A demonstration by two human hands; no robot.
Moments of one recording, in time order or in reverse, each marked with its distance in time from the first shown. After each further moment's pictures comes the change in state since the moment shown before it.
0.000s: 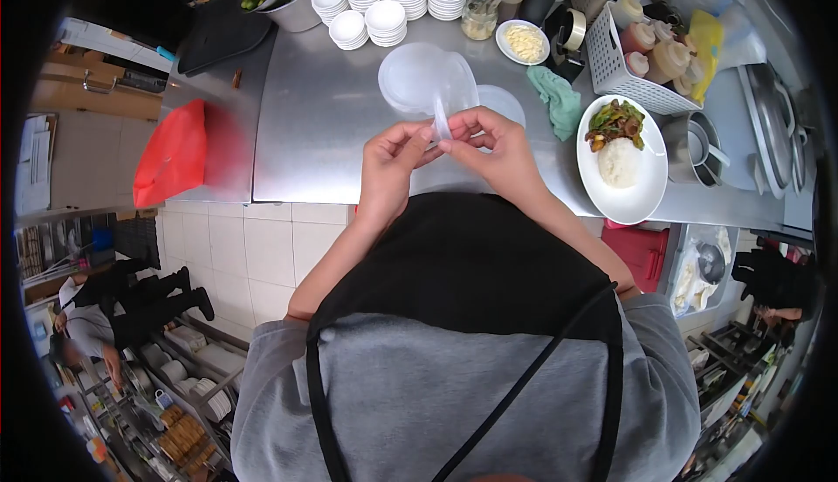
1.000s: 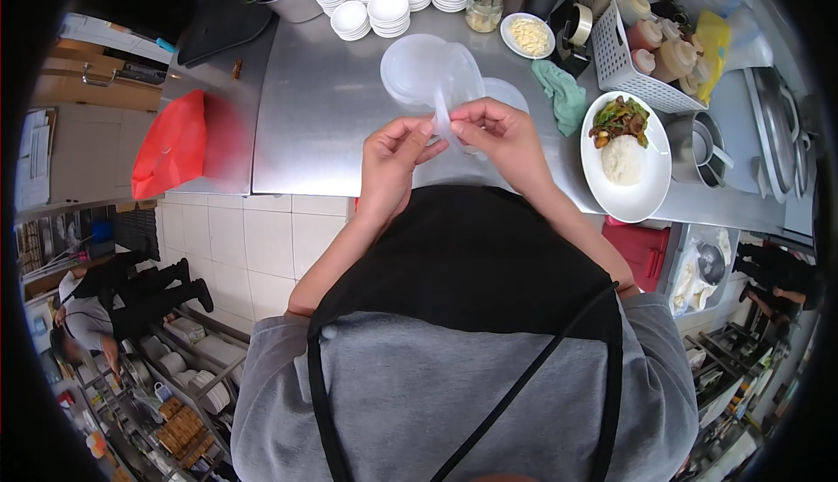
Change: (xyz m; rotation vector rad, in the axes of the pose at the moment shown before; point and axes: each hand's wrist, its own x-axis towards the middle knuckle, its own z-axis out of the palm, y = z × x) left_hand -0.002 -0.006 -0.006 -0.076 -0.045 0.007; right_hand 0.004 0.006 -0.007 0.241 -0.035 0.175
